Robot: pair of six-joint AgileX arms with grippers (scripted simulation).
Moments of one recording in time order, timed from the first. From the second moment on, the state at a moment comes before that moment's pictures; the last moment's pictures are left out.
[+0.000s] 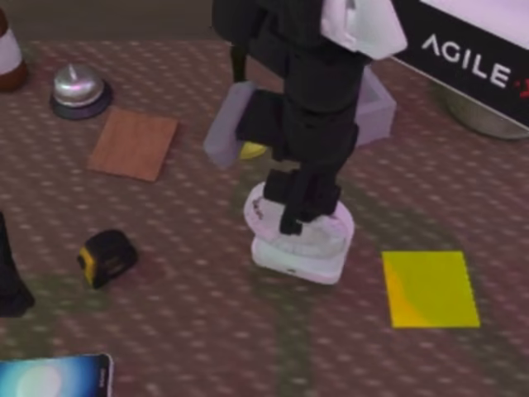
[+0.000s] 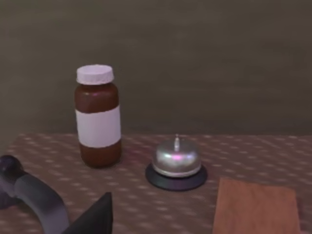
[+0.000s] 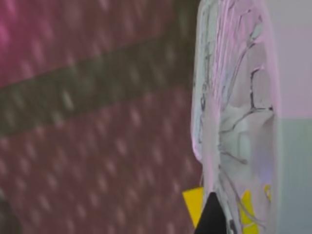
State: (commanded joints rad) left arm 0.00 0.00 0.00 0.00 0.00 0.00; right arm 0.75 2.15 2.09 -1.50 0.00 -0.49
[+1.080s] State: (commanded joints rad) left arm 0.00 0.00 0.00 0.00 0.00 0.00; right arm 0.42 1.71 1.52 -1.40 -0.02 -1.17
